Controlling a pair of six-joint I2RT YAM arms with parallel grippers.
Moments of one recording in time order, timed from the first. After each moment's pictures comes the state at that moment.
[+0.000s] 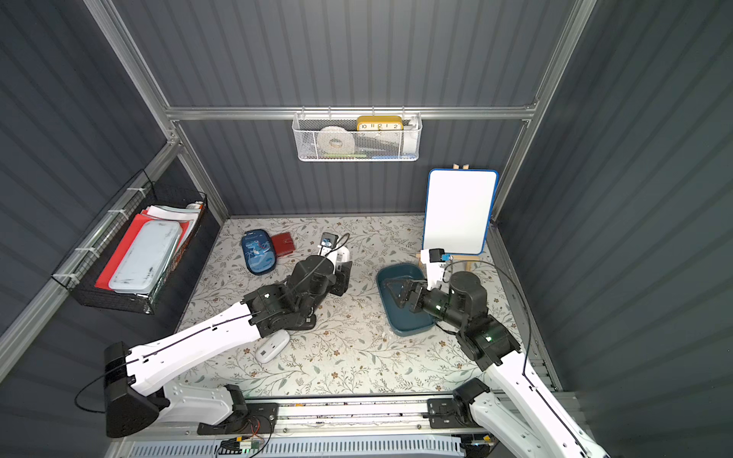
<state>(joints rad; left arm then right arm) -1.01 1.34 1.18 -0.29 -0.57 -0.12 0.43 0.77 0.77 -0.25 -0.45 0.66</state>
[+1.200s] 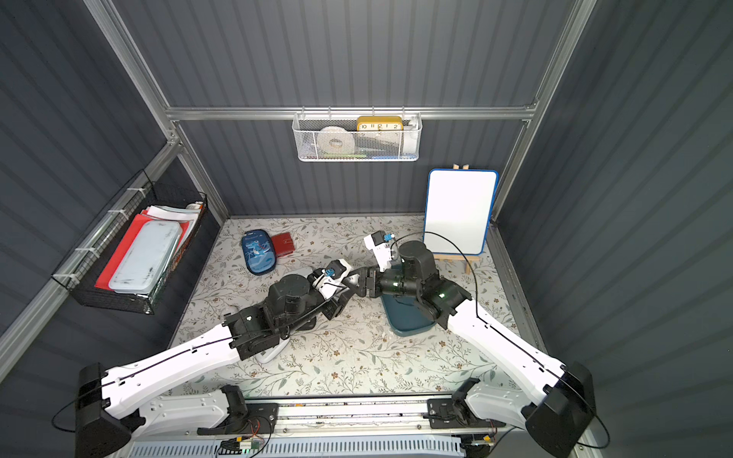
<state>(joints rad) -1.01 1.14 0.95 -0.11 -0.22 0.19 0.64 1.19 1.04 -0.18 -0.55 0.60</state>
